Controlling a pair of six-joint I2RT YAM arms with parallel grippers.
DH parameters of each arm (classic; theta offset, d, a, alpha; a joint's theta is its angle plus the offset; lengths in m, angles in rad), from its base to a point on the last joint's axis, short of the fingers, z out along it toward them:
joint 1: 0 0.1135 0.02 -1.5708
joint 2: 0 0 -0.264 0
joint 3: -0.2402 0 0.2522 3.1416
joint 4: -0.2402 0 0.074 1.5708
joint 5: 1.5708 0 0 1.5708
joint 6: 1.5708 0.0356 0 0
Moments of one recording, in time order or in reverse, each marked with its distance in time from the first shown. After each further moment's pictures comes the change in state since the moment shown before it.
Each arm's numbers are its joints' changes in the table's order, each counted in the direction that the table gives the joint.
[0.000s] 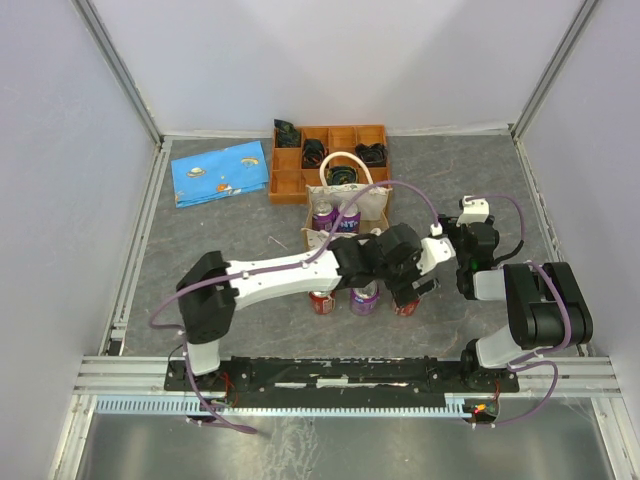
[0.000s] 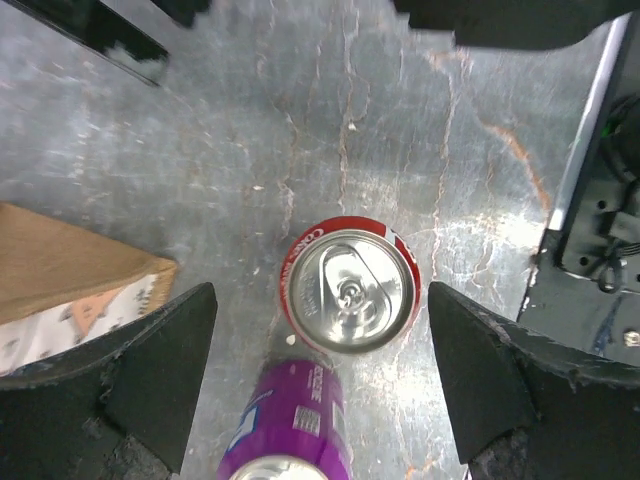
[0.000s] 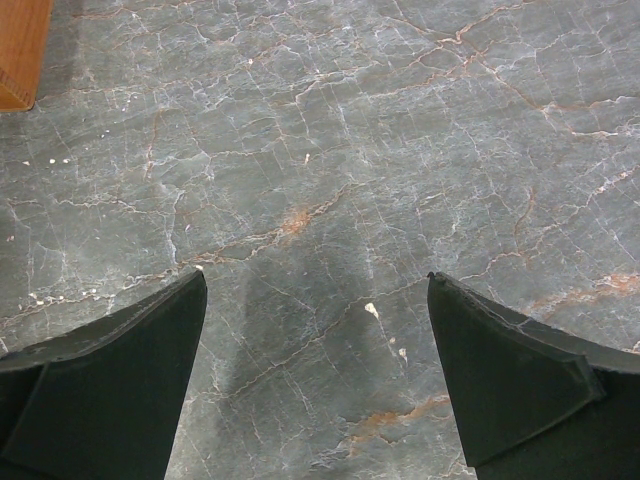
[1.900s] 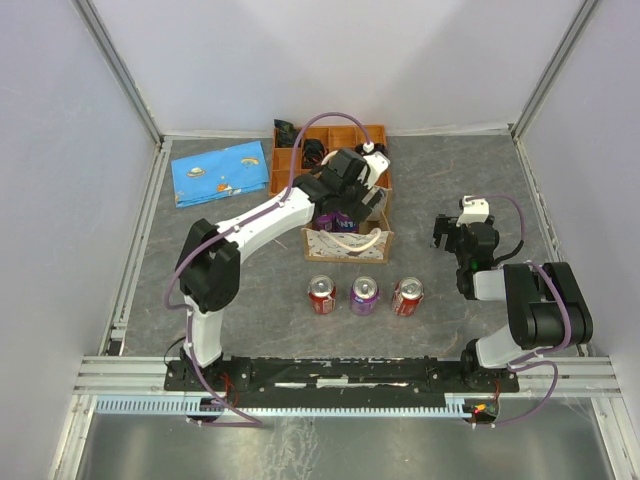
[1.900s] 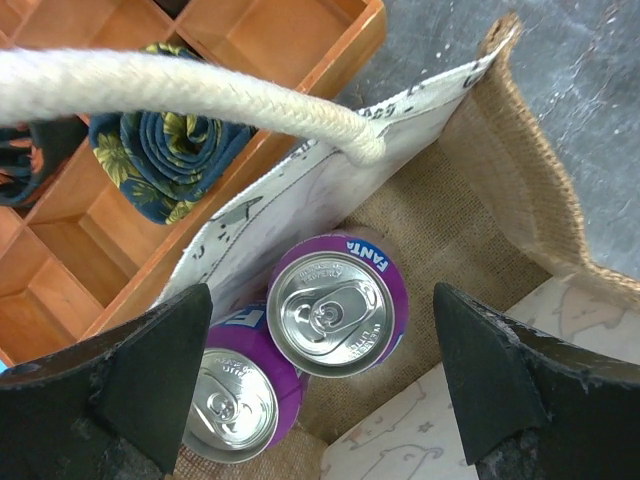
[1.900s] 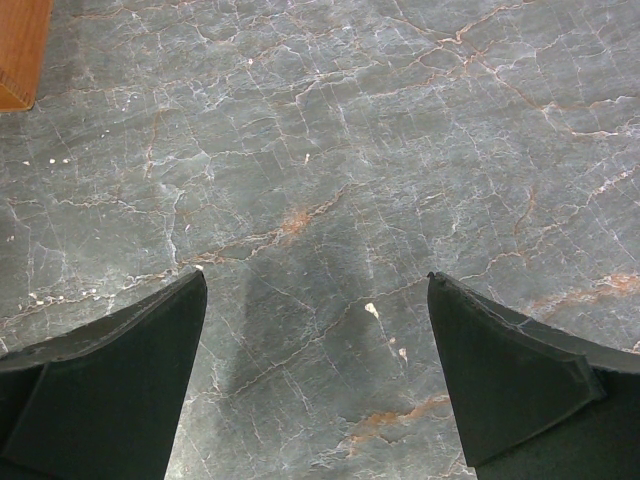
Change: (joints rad) left arm 0.428 0.076 -0.181 -0.103 -0.174 0.058; right arm 0.000 0.000 0.000 0.000 0.000 0.000
